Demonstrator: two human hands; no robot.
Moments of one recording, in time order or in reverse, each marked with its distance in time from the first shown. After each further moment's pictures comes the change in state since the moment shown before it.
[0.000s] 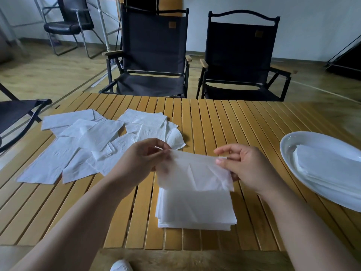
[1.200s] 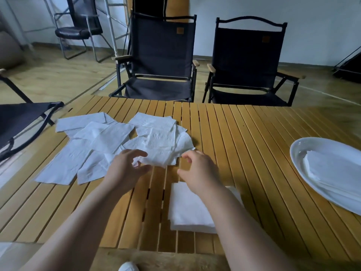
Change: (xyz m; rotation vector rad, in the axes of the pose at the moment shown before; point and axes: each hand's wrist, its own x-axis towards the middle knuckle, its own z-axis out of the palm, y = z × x) left_hand 0.018 -0.071 -0.057 0.621 0.230 -0.051; right_hand 0.032 -0.018 0.123 -0.606 0.065 -0.066
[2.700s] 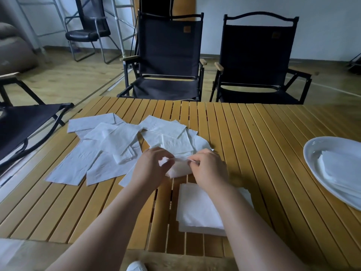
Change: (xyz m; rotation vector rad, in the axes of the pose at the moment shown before) left_hand 0.008 0.024 0.030 0.058 0.126 0.244; right_hand 0.018 0.011 0.016 -0.008 0.072 -0.005
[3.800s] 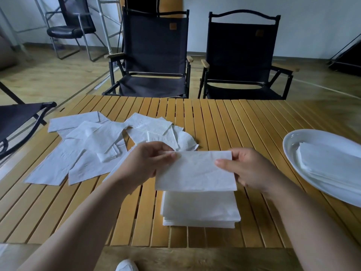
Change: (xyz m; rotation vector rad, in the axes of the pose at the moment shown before) left_hand -0.013 0.051 -0.030 -0.693 -0.341 -0.141; right_hand -0.041 0.067 -0.117 0.505 -0.272 0.120
